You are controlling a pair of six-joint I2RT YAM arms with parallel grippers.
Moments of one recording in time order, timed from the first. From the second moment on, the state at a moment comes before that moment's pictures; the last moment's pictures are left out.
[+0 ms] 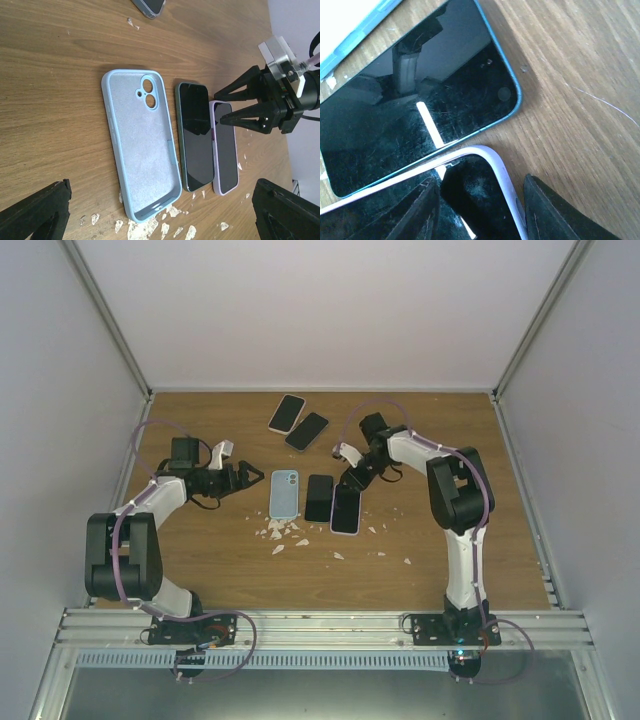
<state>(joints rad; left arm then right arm) 0.04 1.51 0.85 -0.30 0.78 -0.25 0.38 2.15 1.53 -0.74 -0.55 -0.52</state>
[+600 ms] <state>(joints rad) 0.05 1.51 0.83 -0.29 0.78 -0.25 0.46 1.99 1.29 -0.72 -0.55 -0.67</state>
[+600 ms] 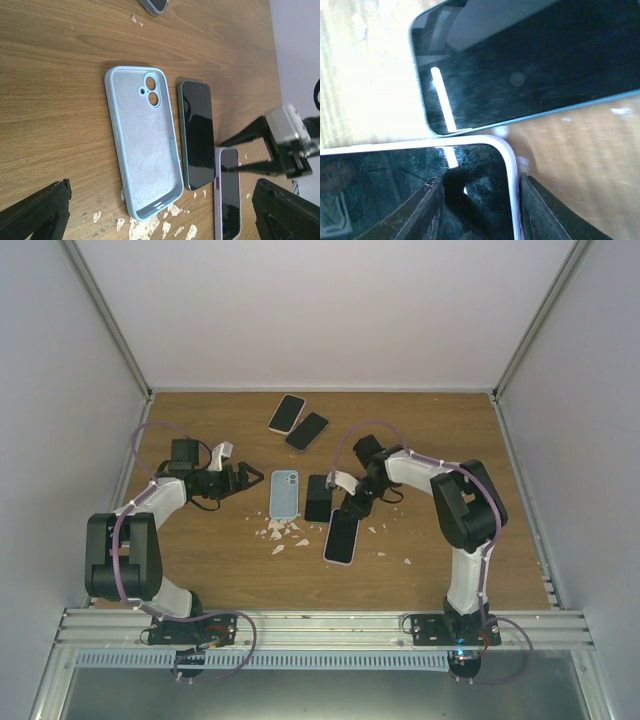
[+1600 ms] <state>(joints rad) 0.06 1.50 0.82 -0.28 0.78 -0.26 0.53 1.61 1.00 -0.80 -0.34 -0.68</state>
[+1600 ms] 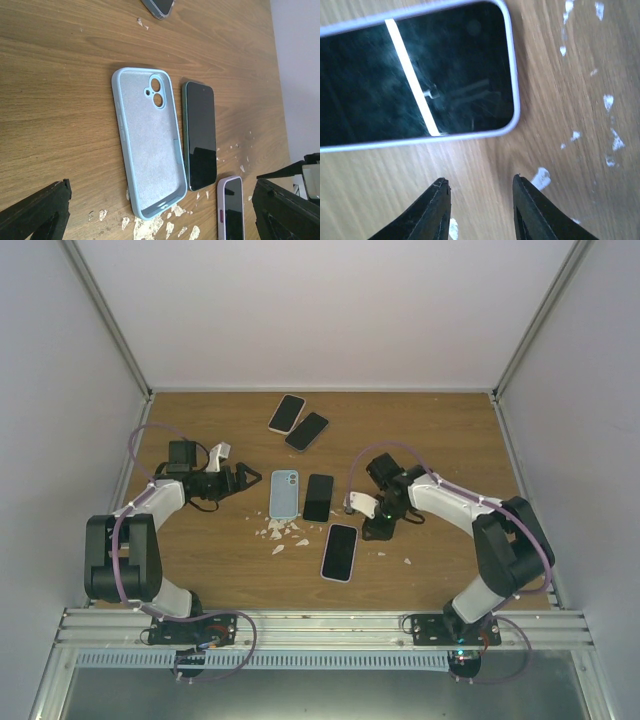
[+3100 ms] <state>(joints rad) 0.08 1.50 0.82 -0.27 0.79 -0.26 0.88 1.88 1.26 -0.68 -0.31 -0.55</state>
